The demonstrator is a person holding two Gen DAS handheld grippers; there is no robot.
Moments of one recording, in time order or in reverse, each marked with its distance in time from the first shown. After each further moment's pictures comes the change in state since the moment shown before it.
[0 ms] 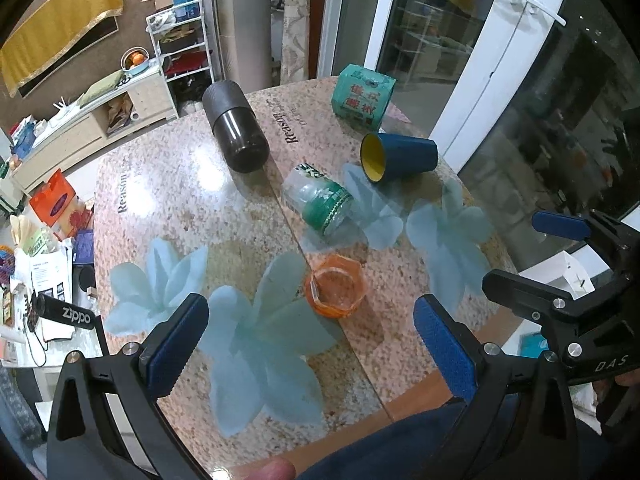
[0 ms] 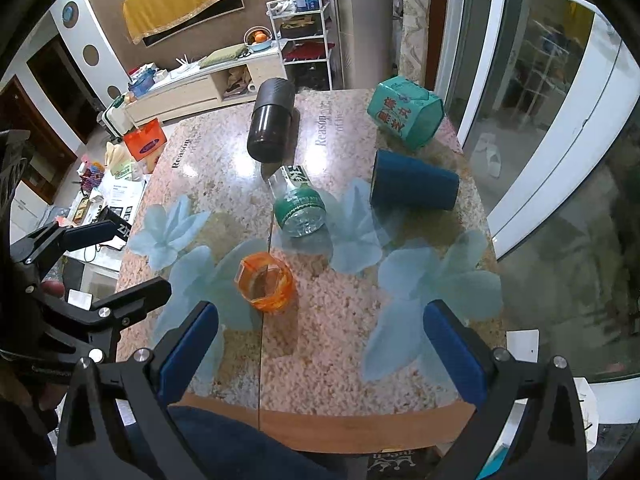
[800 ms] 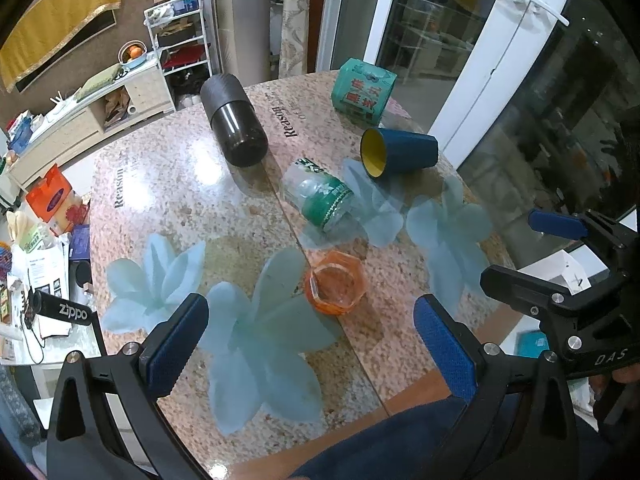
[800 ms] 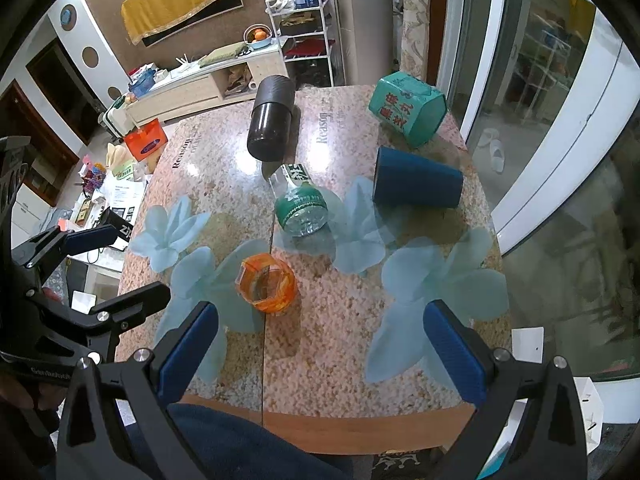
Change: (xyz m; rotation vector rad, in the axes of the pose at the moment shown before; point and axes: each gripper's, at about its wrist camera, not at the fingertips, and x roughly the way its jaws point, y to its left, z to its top) left arm 0.005 0.003 0.000 -0.009 0.027 -0.018; right arm 0.005 -0.003 0.002 0.015 0.017 0.019
